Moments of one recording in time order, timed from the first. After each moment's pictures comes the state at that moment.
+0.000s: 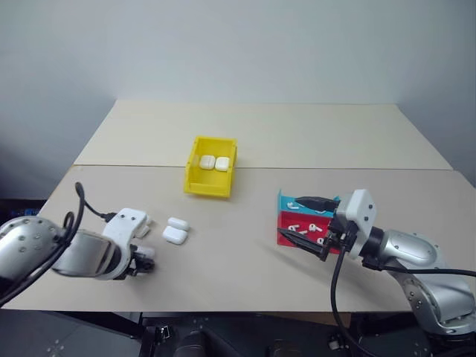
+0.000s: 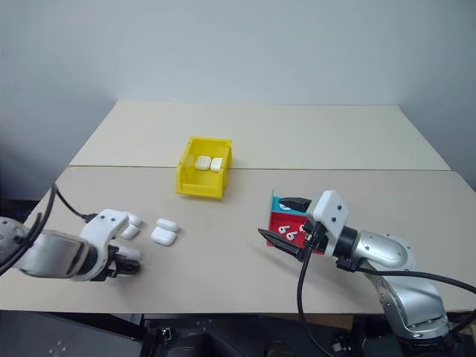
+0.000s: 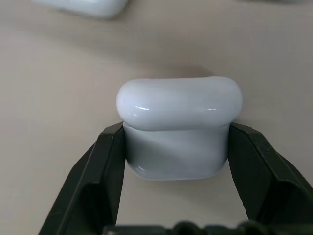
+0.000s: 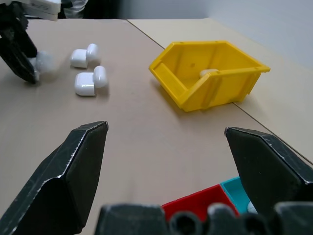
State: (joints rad) left arm -0.40 1.40 -0.23 -0.33 -1.97 1.21 0.67; right arm -0.16 -0.66 -0.08 -0.52 0.49 0.42 0.78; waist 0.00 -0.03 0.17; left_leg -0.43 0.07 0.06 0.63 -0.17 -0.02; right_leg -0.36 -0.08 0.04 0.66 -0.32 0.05
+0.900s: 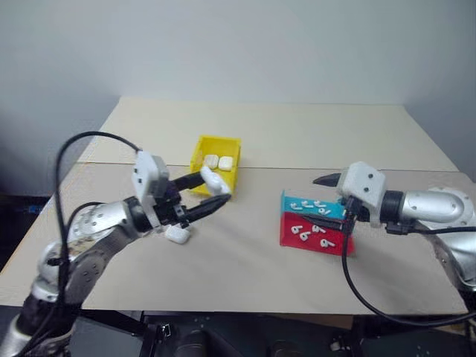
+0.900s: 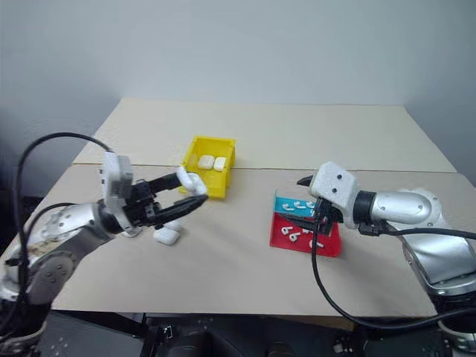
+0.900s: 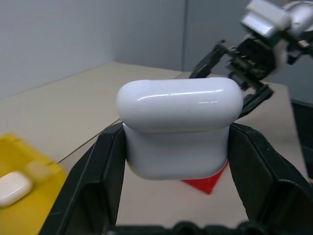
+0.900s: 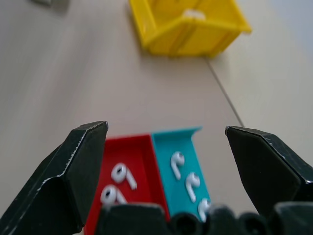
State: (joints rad) left arm -0.41 0.70 -0.04 -0.40 -0.82 0.42 -0.73; right arm -0.46 -1.04 0.04 -0.42 0.35 0.62 0.92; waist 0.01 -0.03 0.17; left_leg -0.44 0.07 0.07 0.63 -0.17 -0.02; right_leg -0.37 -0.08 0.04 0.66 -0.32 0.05
